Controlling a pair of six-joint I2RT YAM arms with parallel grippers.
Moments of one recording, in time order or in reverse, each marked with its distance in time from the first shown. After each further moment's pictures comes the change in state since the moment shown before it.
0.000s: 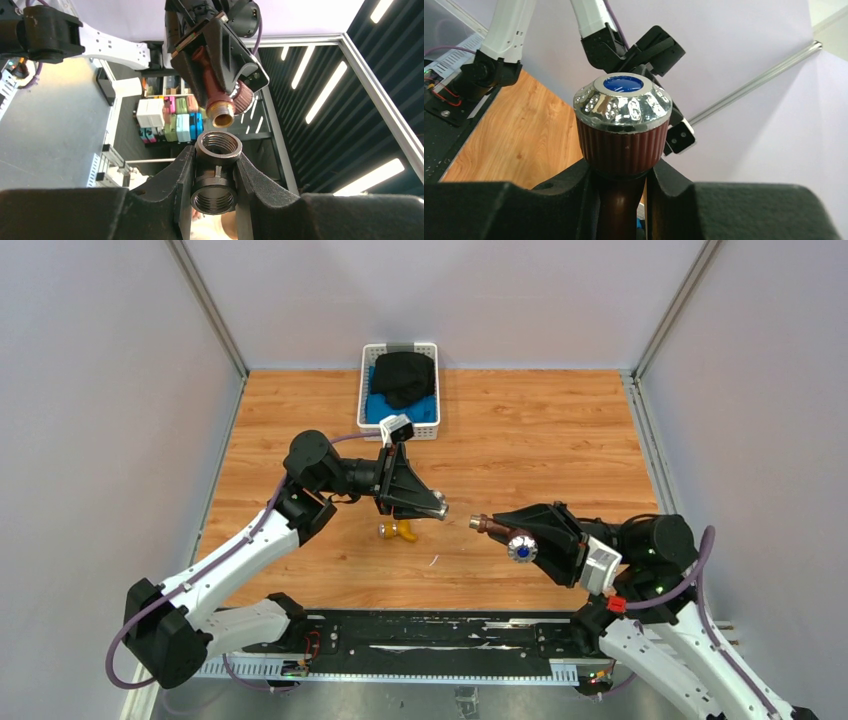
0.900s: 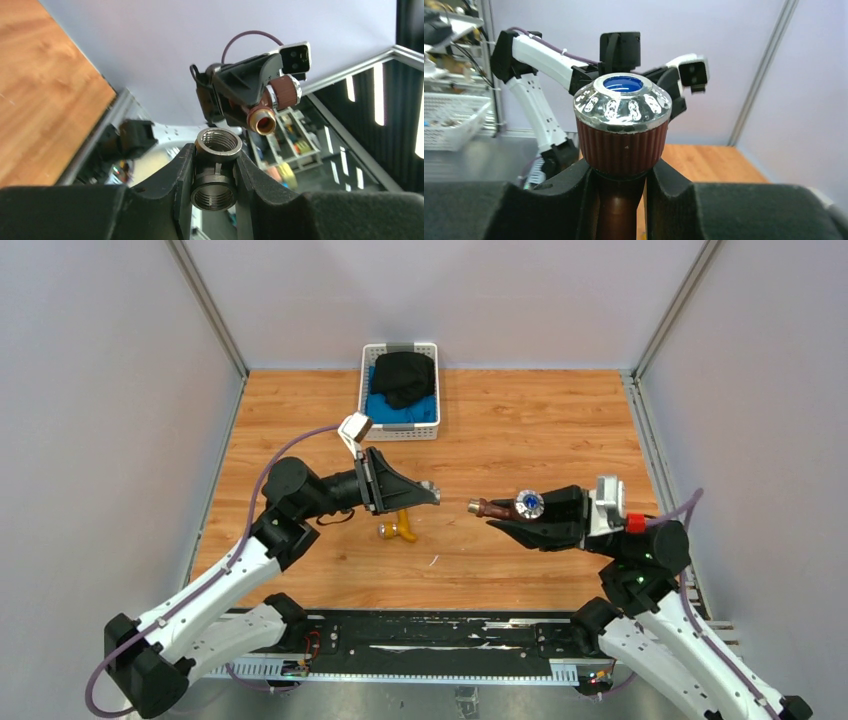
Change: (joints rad) left arm -0.035 -0.213 -0.122 -0.066 -0.426 0.492; right arm -0.013 0.095 -0.086 0.364 0.206 0.917
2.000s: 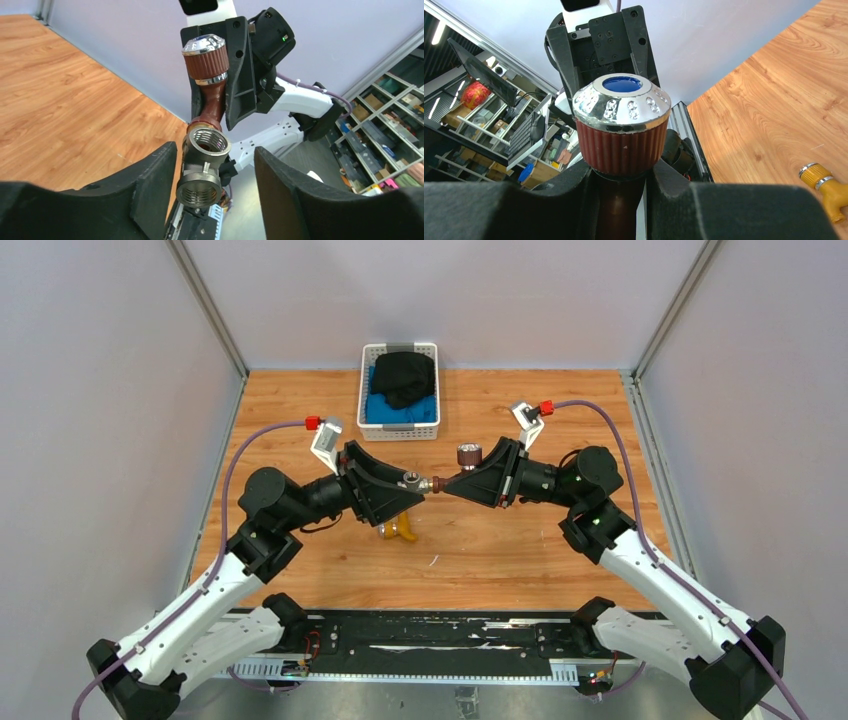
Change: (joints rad) left arm -0.010 -0.110 0.031 -0.114 -0.094 0.499; right arm -0.002 0.391 0.197 -0.137 0.009 0.671
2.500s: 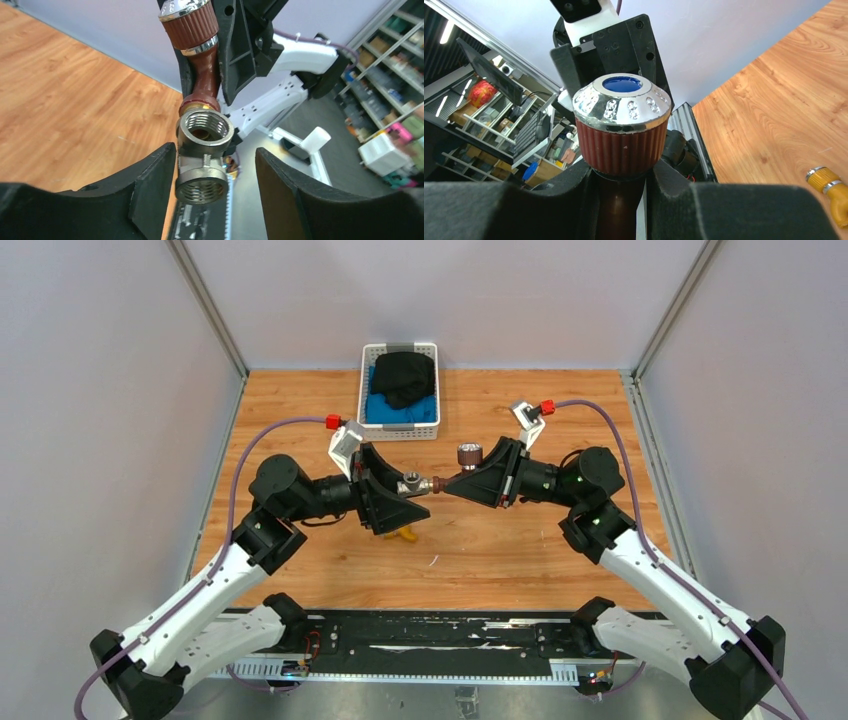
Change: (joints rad) left arm 0.004 0.064 0.065 -0.111 0.180 0.174; right arm 0.000 0.002 0.000 0.034 -0.014 0.031
